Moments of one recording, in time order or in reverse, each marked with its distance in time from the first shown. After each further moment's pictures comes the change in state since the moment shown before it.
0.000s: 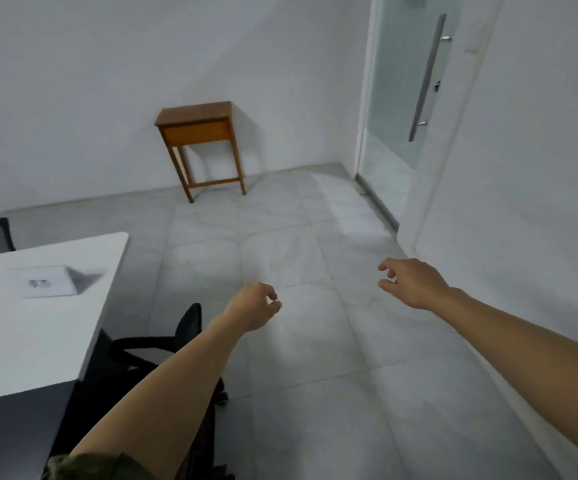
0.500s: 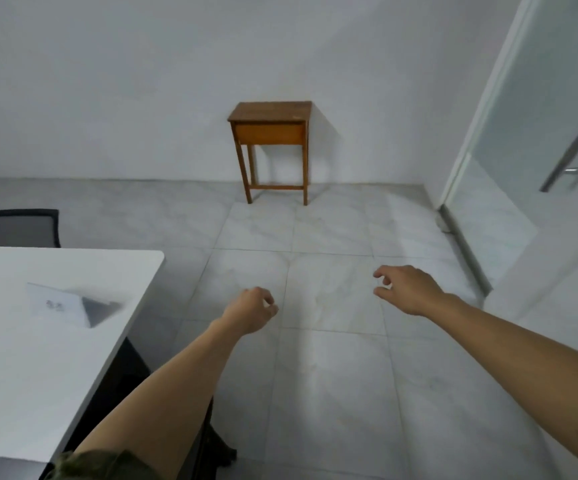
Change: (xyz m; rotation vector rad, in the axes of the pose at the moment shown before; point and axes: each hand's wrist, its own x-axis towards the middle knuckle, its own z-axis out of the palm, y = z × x) left_hand 0.262 -0.105 -0.119 -0.127 0.115 -0.289; right_hand 0.383 -0.110 -0.016 -0.077 -0.111 -0.280
